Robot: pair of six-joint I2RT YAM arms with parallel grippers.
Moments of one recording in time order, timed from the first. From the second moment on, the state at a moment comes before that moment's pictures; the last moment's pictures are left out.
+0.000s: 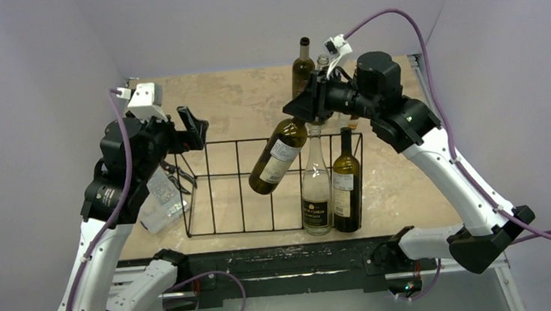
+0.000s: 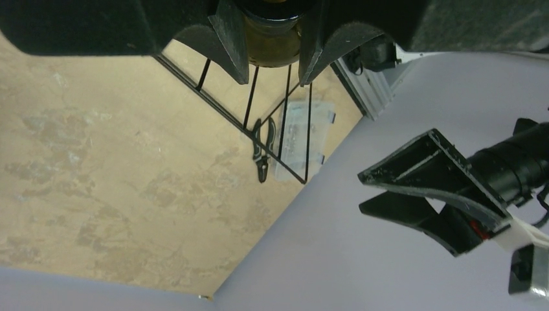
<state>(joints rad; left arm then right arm) -0.33 0.86 1.24 -0.61 -0.03 -0.28 0.56 1.26 1.55 -0.49 -0.39 0.46</state>
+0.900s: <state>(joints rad) -0.33 0.92 1.24 -0.62 0.02 -0.28 0.73 1.43 1.47 -0.72 -0.22 0.34</state>
